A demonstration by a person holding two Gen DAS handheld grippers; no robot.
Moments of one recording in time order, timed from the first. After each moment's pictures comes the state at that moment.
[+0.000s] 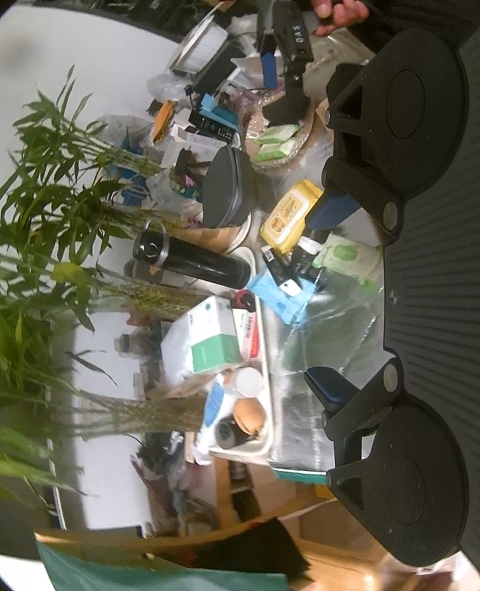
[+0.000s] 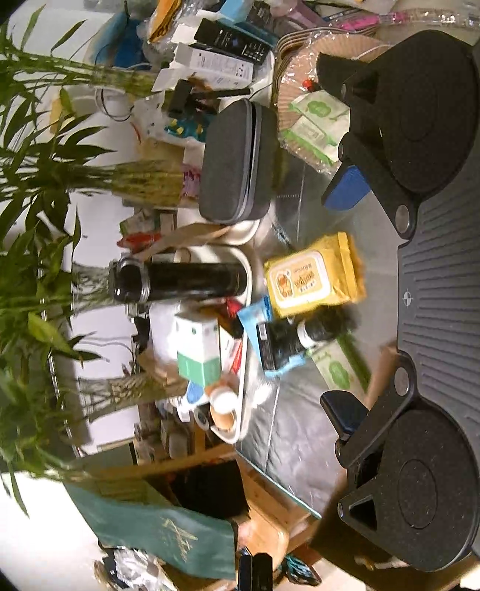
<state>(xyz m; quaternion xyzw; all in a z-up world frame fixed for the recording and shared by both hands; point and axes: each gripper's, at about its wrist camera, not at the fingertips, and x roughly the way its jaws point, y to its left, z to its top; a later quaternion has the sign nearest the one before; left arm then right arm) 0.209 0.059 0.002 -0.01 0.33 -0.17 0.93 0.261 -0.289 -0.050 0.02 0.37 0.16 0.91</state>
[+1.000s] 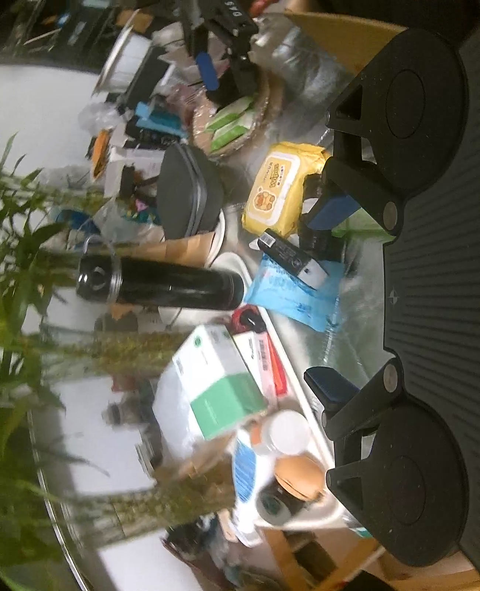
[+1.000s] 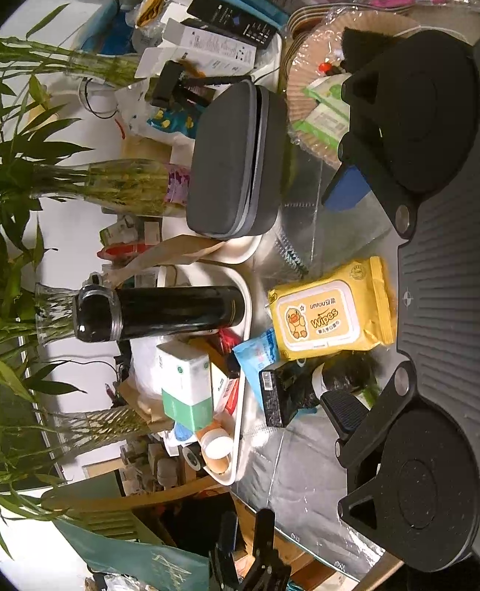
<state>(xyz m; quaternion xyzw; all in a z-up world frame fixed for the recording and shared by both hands) 0.332 0.027 -0.080 0.10 0.33 -0.28 0.90 0.336 -0.292 -0.104 0.01 0.40 0.16 0.91</state>
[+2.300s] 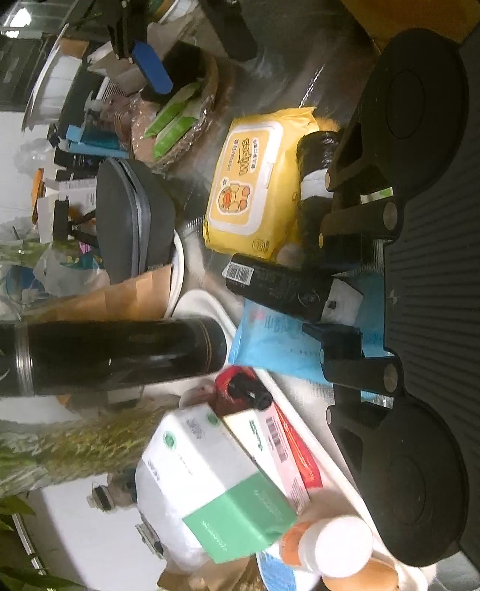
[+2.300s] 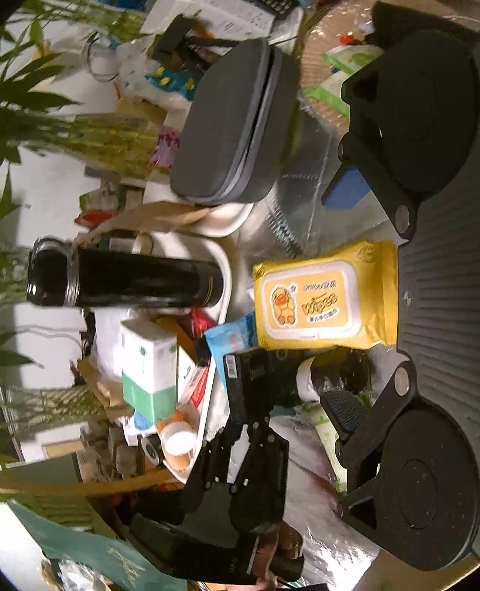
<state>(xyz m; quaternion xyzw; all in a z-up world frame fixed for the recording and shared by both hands) 0.396 -0.040 -0.157 0.17 0.35 -0.34 0.86 0.363 -0.258 -0.132 -0.04 0.41 0.21 0.89</state>
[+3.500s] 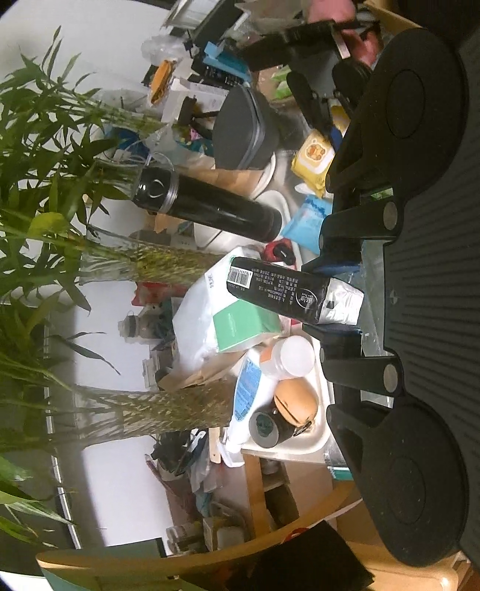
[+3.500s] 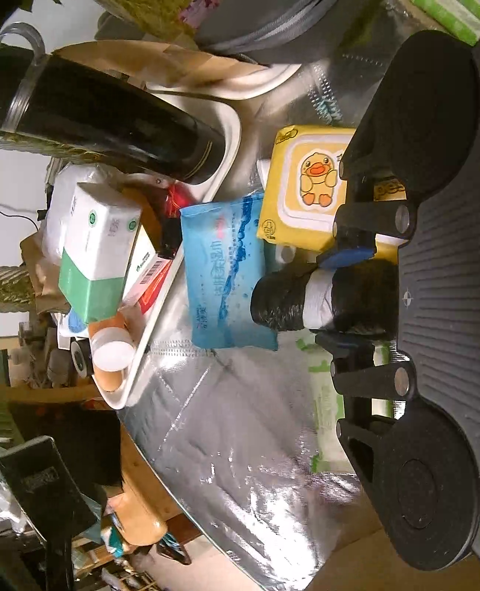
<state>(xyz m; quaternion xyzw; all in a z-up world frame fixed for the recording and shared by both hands) 0.323 0.065 -0.041 0.02 0.32 -0.15 0.94 0.408 -0.181 -0.186 -0.11 0.45 0.34 0.82</state>
